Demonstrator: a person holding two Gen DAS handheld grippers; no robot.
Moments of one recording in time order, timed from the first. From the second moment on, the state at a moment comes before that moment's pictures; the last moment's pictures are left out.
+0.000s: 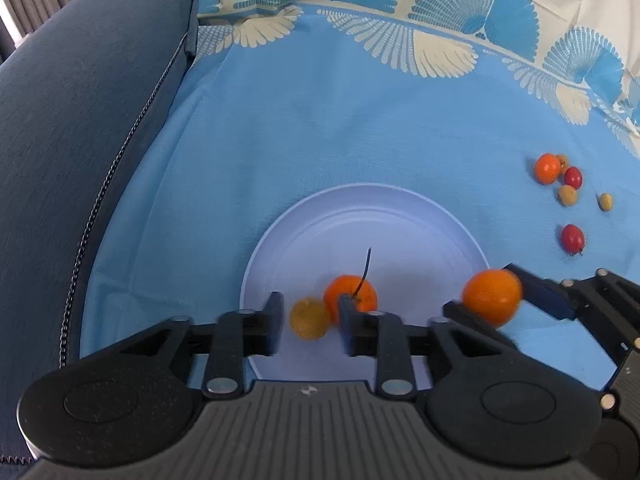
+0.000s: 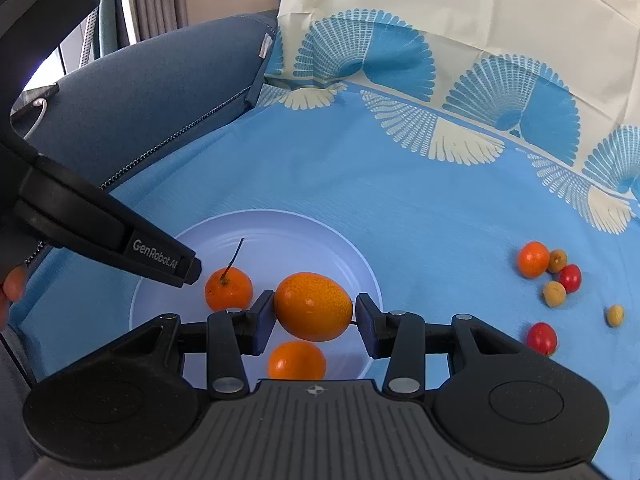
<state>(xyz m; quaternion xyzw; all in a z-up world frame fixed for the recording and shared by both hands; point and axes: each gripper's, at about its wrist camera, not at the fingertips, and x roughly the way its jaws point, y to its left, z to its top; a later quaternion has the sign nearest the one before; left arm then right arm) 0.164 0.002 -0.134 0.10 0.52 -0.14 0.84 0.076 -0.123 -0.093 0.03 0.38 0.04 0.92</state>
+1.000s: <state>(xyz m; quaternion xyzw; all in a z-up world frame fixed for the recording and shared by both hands) -0.003 0.058 -0.033 0.08 0.44 -0.12 0.89 -0.099 -0.113 -0.006 0.06 0.32 -0.03 0.94</state>
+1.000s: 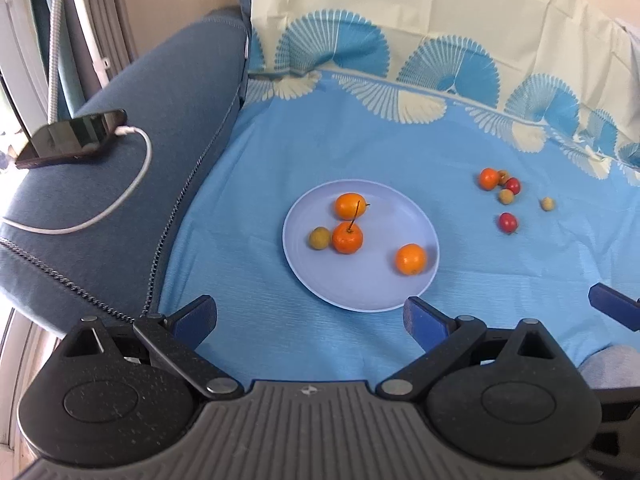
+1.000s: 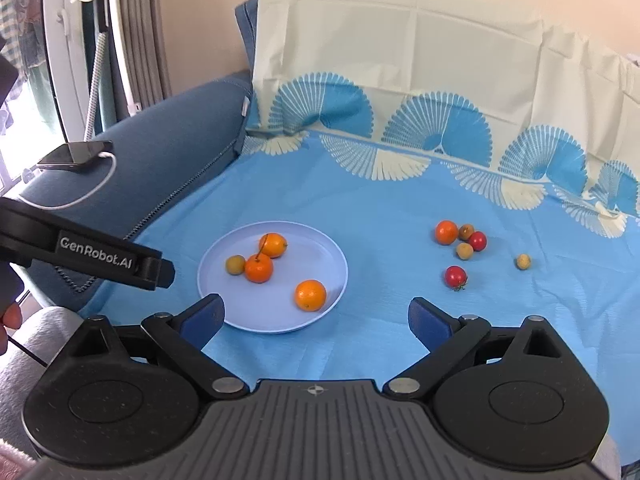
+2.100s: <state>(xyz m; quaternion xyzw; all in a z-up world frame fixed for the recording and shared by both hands) -0.036 0.060 -0.018 0.09 0.41 -0.14 0.90 -0.140 -0.099 0.007 0.05 0.30 -0.04 0.95</state>
